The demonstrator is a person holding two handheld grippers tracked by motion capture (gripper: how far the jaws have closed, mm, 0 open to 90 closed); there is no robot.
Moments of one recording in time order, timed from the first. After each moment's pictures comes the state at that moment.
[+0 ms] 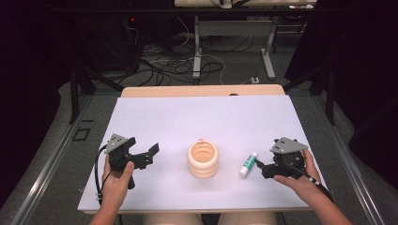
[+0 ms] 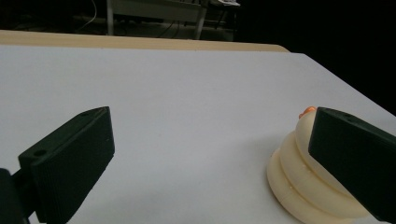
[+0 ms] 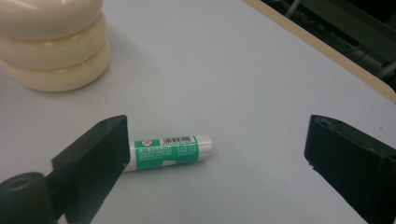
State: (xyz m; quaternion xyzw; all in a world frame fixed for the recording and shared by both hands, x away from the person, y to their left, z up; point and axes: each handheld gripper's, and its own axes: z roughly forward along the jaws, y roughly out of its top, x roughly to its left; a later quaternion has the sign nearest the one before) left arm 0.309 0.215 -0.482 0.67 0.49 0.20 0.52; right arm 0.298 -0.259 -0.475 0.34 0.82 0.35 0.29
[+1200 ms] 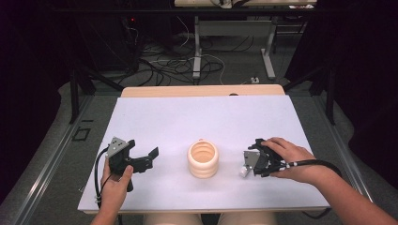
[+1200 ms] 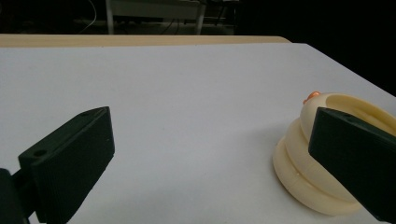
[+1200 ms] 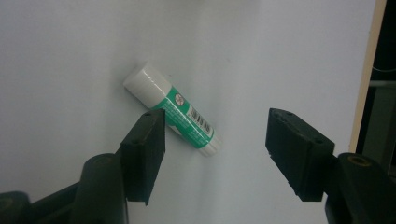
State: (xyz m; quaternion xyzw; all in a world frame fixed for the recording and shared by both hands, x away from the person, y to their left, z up) left arm 0.305 0.214 -0.489 0.68 0.48 0.21 0.51; right arm 0.320 -0.205 -0.470 -0.07 0.96 0.11 0.26
